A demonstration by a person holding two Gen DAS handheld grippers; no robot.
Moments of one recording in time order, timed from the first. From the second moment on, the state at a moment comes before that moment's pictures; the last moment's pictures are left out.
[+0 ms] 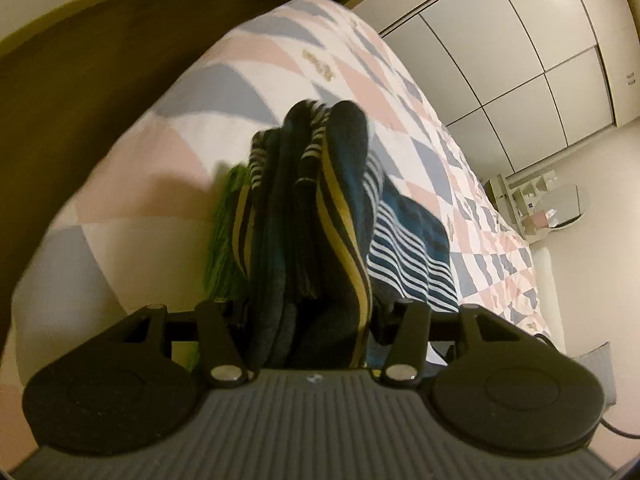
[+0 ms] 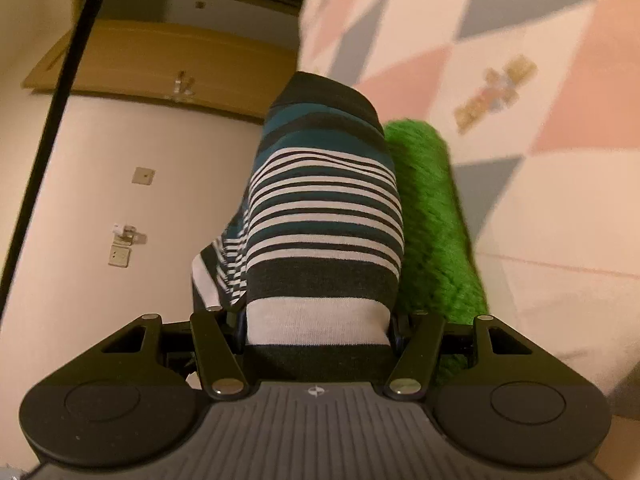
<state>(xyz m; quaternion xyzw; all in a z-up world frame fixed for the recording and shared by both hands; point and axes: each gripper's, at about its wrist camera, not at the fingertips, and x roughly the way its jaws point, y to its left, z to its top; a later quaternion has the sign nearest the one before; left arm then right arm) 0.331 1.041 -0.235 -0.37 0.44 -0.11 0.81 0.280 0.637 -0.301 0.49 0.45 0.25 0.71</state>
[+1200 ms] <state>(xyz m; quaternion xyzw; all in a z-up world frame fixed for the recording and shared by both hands) 0.328 1.034 -0.196 -0.32 0.33 -0.07 0.88 0.343 0.640 -0.248 0.16 0.39 0.29 0.86</state>
